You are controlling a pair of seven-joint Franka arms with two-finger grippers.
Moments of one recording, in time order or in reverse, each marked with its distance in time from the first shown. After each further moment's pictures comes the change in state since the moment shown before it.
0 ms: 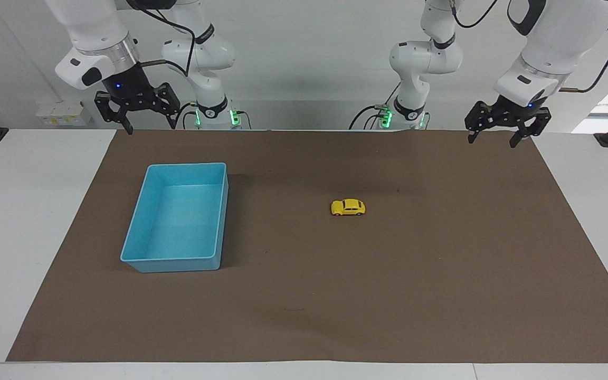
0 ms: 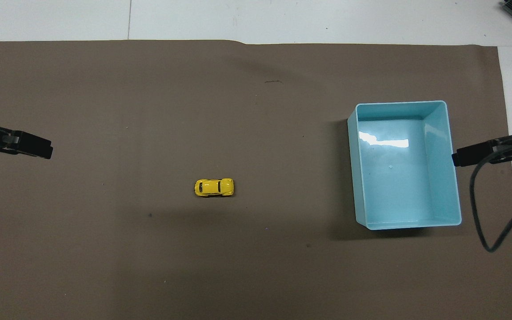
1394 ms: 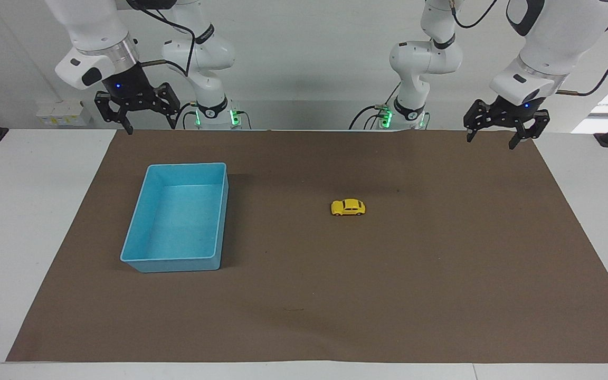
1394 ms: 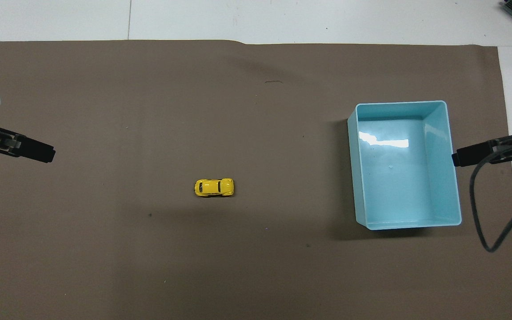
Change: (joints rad) left arm 0.001 0.005 -0.008 0.000 -0.001 -0.001 0.110; right arm 0.000 0.000 0.000 0.000 0.000 0.000 0.000
